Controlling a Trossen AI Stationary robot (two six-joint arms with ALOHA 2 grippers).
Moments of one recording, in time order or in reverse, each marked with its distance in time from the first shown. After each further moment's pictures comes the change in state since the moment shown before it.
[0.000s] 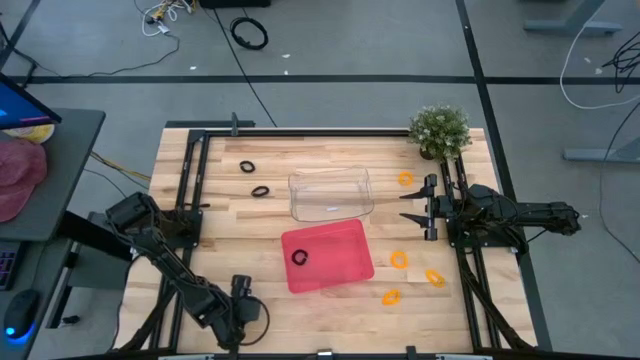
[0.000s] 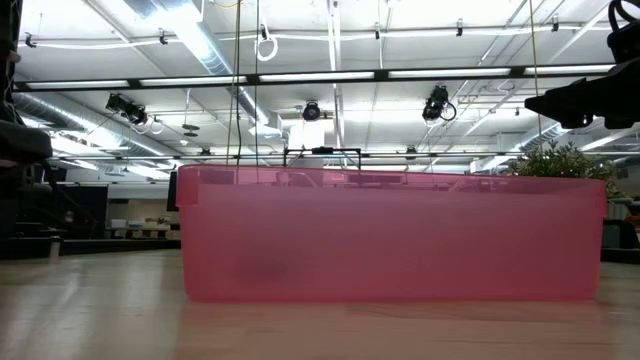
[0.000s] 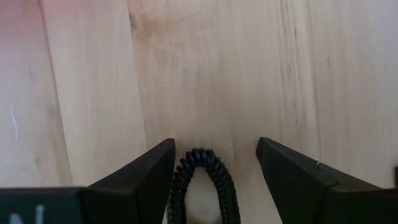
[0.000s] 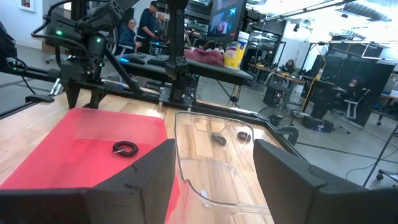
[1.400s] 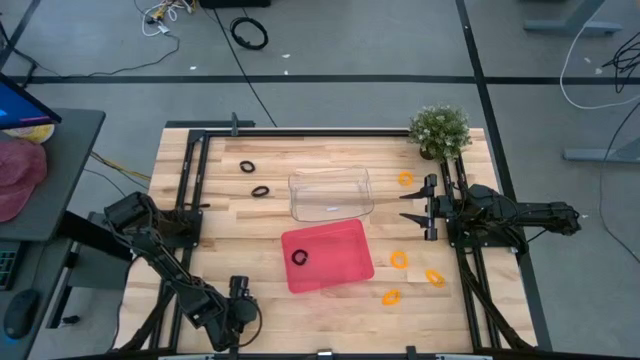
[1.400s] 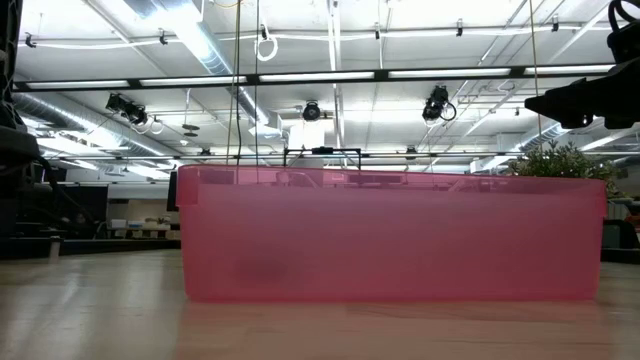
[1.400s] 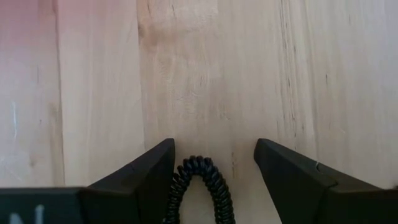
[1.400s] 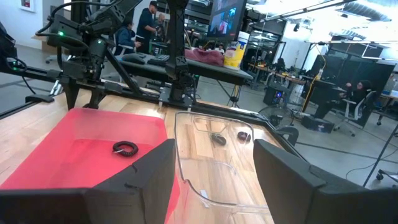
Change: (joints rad) left arm -0.020 0.024 -0.066 0.122 -0.092 -0.078; right arm 0.000 0.000 0.000 0.000 0.000 0.000
